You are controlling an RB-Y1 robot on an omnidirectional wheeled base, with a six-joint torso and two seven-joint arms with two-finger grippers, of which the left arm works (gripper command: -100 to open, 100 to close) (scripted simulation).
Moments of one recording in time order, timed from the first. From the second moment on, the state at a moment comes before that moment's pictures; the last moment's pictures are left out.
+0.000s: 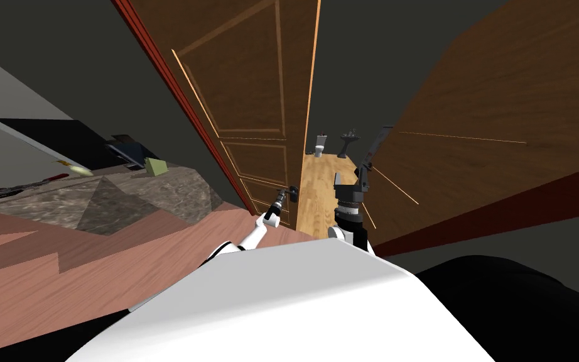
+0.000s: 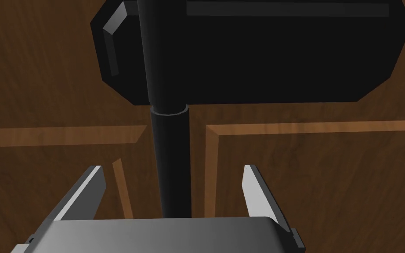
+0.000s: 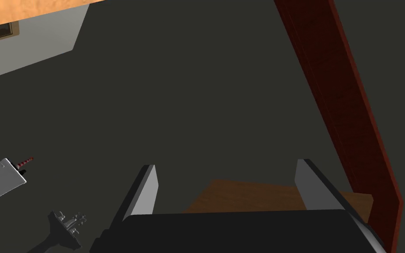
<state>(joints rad) -0.43 0.01 -0.45 -0.79 0.29 -0.41 -0.09</state>
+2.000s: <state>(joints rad) -0.45 0.04 -0.34 -0.75 0.30 -0.43 -0.11</state>
